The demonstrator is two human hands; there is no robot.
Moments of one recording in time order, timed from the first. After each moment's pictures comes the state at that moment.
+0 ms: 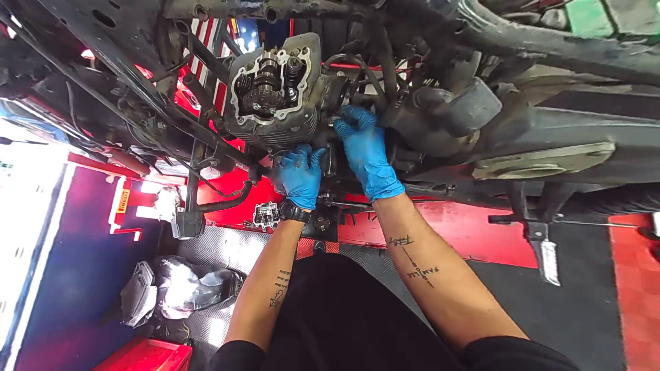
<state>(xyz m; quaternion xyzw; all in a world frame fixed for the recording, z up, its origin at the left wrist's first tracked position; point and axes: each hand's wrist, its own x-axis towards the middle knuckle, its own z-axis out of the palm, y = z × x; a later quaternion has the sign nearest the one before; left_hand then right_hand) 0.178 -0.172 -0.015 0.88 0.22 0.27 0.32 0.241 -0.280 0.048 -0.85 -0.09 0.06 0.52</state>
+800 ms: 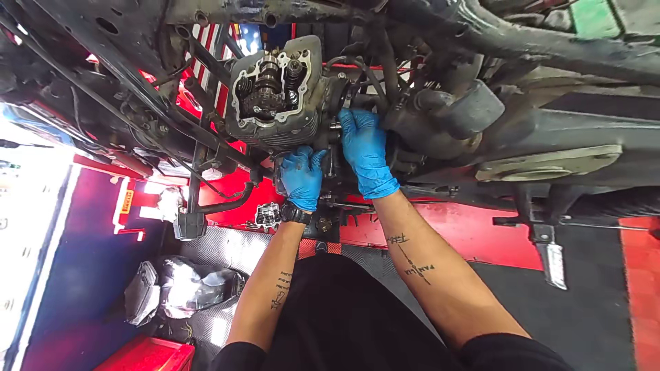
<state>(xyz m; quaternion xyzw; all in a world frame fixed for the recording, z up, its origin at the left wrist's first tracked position) 0.179 -0.172 -0.016 0.88 0.21 0.28 0.32 0.265 -0.267 0.044 -0.91 -0.08 -0.03 0.41</state>
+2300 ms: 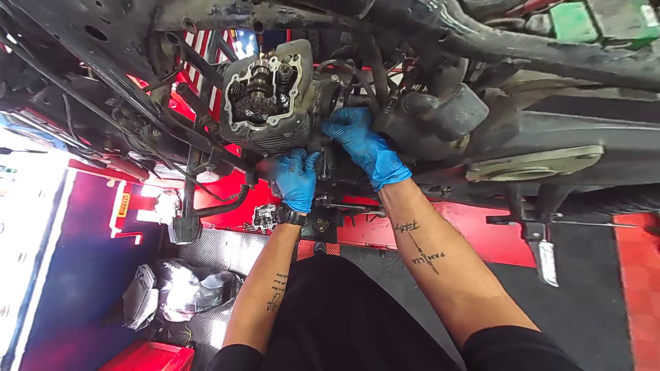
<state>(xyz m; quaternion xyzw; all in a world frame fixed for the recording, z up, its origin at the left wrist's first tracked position) 0.180 -0.172 -0.019 0.87 0.22 0.29 0.33 0.292 -0.278 0.042 -0.82 -0.13 0.14 0.53</state>
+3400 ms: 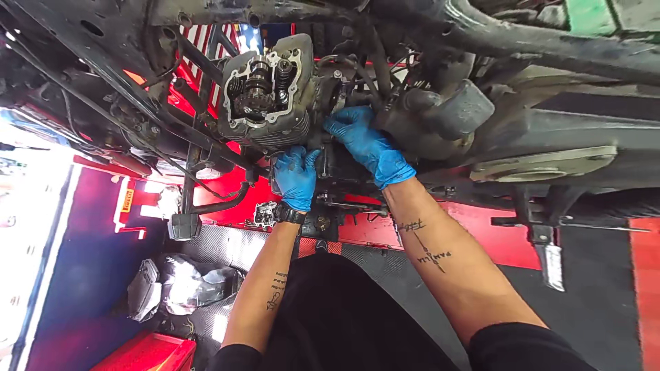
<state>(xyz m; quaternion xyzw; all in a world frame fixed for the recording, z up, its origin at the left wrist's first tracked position) 0.181 -0.173 -0.021 0.87 0.22 0.30 0.33 0.291 -0.283 0.050 -0.85 -0.14 0.16 0.49</state>
